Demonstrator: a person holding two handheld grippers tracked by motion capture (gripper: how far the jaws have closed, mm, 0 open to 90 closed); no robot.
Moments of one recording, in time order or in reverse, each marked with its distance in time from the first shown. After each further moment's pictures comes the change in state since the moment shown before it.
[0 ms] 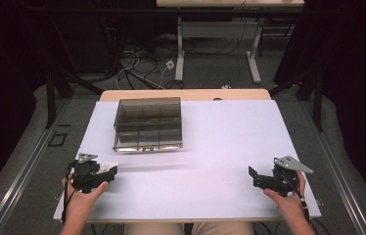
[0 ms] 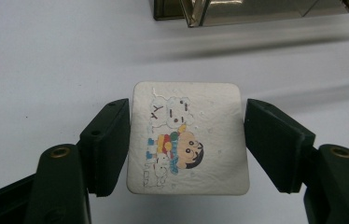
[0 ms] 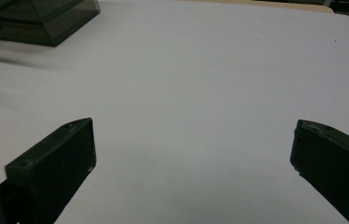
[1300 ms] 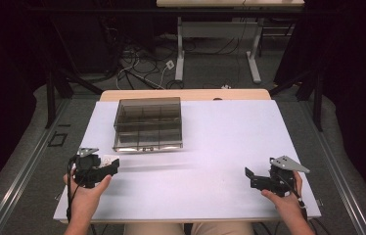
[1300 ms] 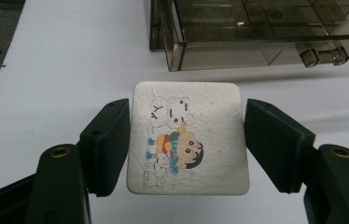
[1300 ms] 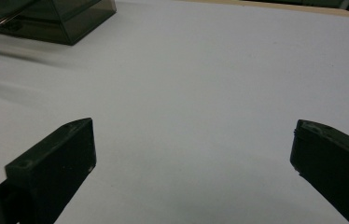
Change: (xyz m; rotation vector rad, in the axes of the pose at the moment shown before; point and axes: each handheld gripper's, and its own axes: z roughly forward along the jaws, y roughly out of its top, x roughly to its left) left arm -0.022 0.022 -0.018 -0.056 0.039 -0.066; right arm 0.007 0.002 0.002 -0.006 0.042 -0.023
